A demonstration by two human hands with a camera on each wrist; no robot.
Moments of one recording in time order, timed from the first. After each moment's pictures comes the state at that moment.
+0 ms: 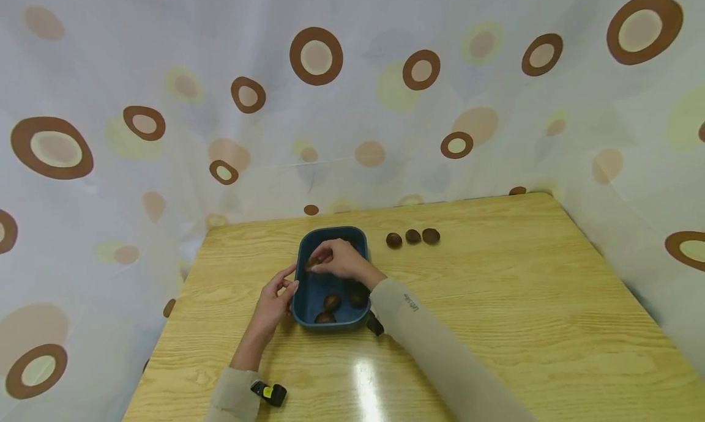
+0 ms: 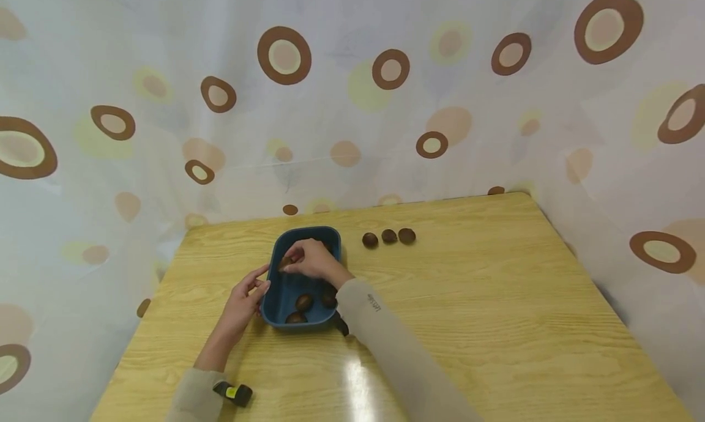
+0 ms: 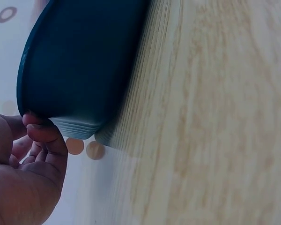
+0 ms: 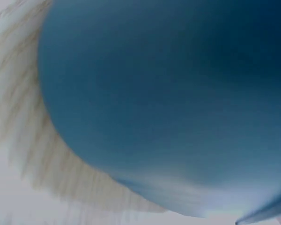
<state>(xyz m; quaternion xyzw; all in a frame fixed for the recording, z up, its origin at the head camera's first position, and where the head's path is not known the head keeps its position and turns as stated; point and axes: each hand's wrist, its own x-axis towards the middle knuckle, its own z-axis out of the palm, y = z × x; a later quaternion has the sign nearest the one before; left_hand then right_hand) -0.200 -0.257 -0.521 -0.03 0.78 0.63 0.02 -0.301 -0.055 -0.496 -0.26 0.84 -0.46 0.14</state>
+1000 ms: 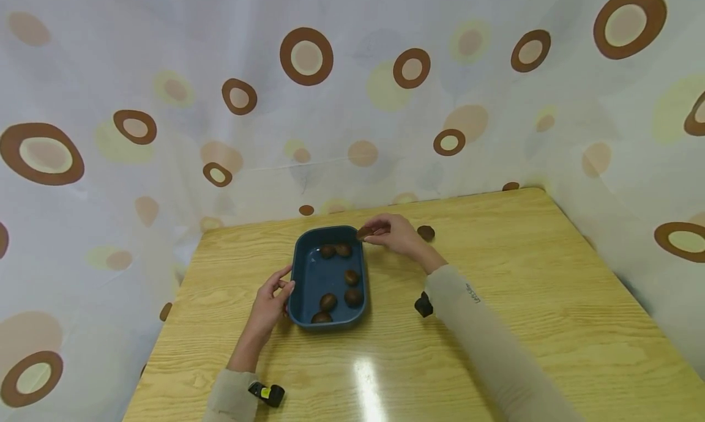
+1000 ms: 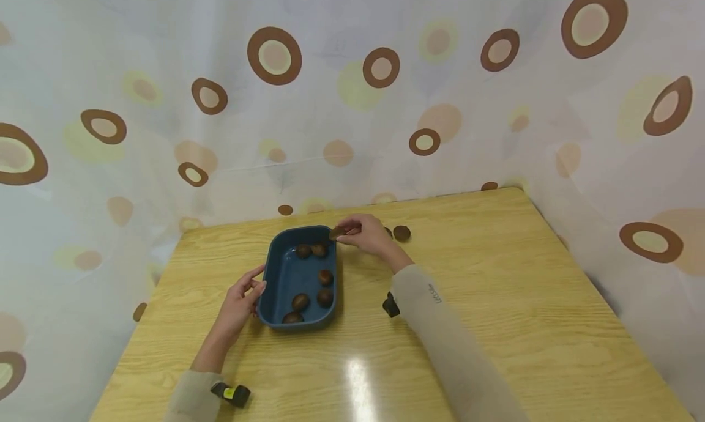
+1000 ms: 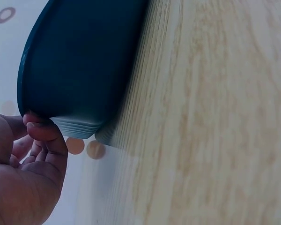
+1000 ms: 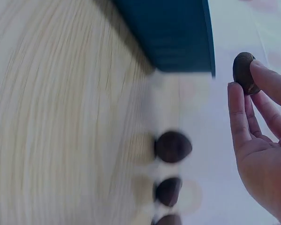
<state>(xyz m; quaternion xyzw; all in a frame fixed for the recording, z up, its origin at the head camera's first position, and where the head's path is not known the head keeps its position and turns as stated) -0.198 -0.256 -0.520 -0.04 0.79 0.61 0.02 -0.323 0.071 -0.480 -0.17 0.83 -0.52 0.11</state>
